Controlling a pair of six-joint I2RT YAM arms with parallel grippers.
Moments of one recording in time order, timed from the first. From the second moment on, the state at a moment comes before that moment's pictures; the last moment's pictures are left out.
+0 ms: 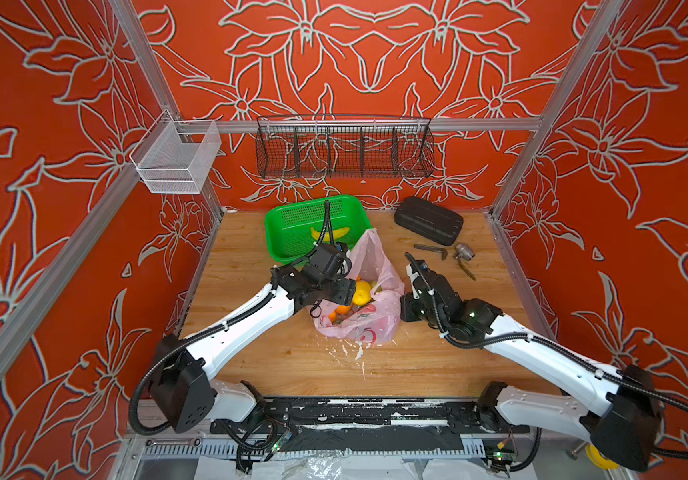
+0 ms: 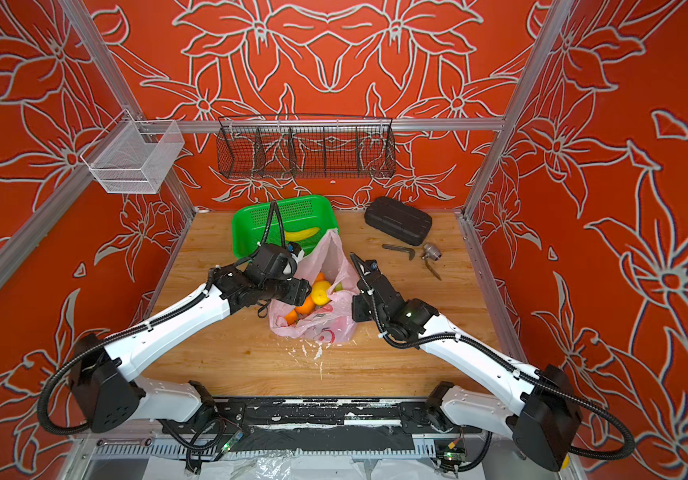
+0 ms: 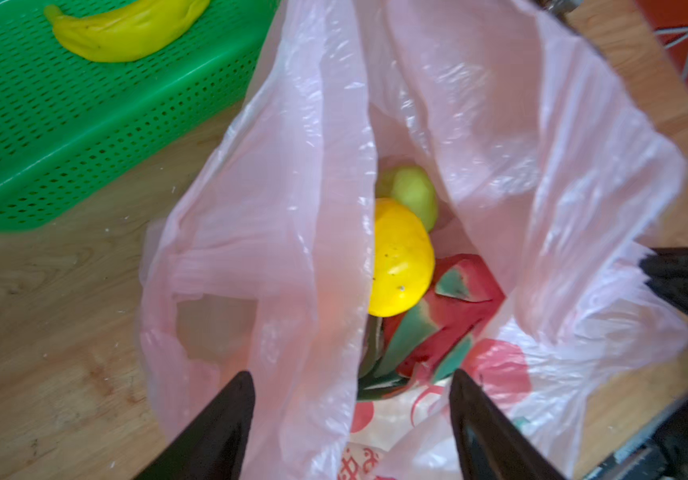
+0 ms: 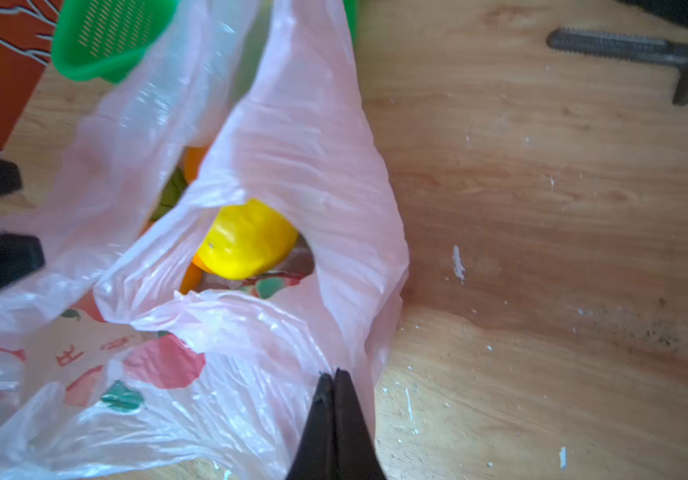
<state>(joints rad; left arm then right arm) -0.64 1.40 1.18 -0.68 -0.06 -0.28 0.75 1.11 0.80 -0.50 0.19 0.58</state>
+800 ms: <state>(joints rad) -0.64 1.30 1.12 -0.69 -0.04 -0.36 0.76 0.88 0.71 -0.59 0.10 0.65</state>
